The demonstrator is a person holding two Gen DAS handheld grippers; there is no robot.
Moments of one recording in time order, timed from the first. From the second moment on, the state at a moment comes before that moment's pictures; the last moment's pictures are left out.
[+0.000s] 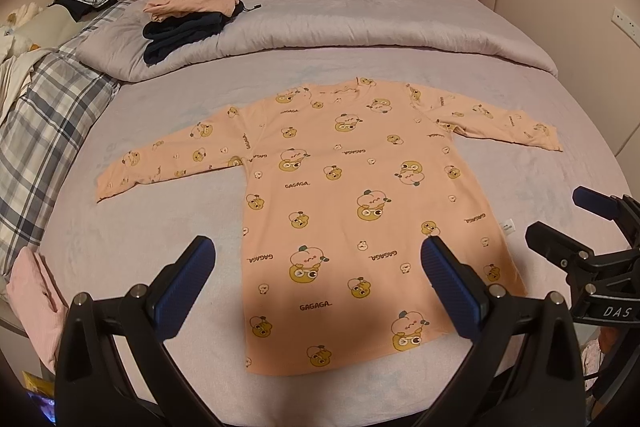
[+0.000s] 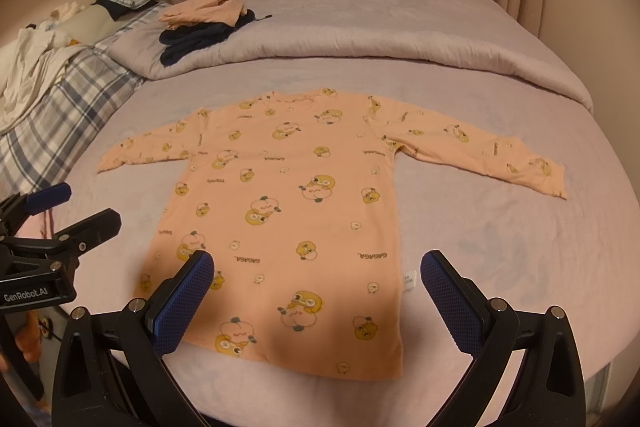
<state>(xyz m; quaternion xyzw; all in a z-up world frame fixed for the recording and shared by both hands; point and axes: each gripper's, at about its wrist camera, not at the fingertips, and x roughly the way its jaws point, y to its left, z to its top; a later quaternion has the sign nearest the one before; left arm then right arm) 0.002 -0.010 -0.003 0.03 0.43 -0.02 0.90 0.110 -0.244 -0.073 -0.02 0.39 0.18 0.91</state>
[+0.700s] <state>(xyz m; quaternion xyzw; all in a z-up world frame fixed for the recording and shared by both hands) 0.046 0.052 -0.072 -0.19 0.49 -0.05 0.85 0.155 -0.333 -0.142 0.21 0.37 0.19 0.88</state>
